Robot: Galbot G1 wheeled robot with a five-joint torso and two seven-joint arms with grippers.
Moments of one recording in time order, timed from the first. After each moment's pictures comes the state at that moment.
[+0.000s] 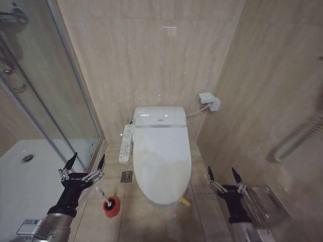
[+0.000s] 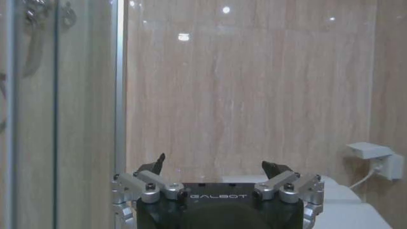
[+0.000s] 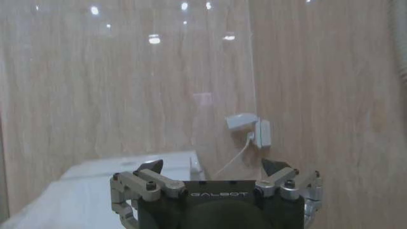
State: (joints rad) left arm 1.75 -1.23 -0.72 -2.43 -0.38 -0.01 -0.06; right arm -1.80 1.38 0.59 2.13 0.26 0.37 0.08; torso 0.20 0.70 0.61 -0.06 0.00
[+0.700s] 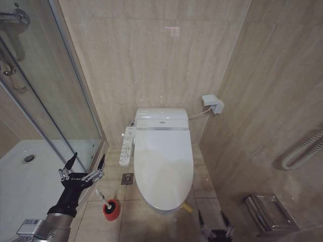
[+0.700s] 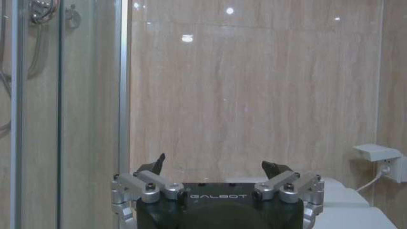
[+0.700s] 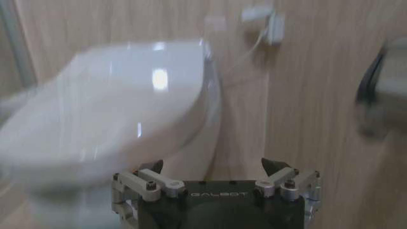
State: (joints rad) left arm 1.75 -1.23 -0.72 -2.43 -0.38 -0.01 -0.06; right arm -1.81 1.47 0.50 1.68 0.12 0.53 0.03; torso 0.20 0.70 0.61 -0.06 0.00
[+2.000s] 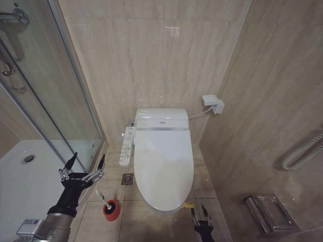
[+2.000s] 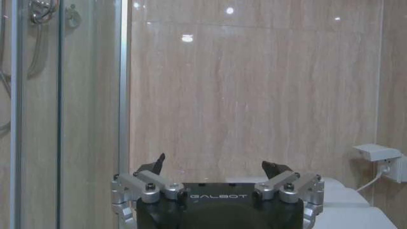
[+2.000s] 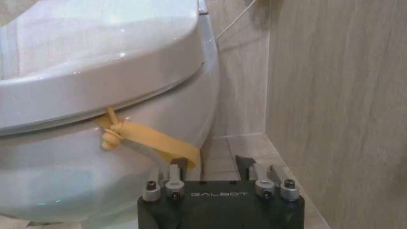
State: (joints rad) left arm 1.75 -1.23 -0.72 -2.43 -0.38 -0.01 -0.06; right arm -1.53 1.51 0.48 1.37 0.15 0.51 0.03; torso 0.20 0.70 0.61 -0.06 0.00
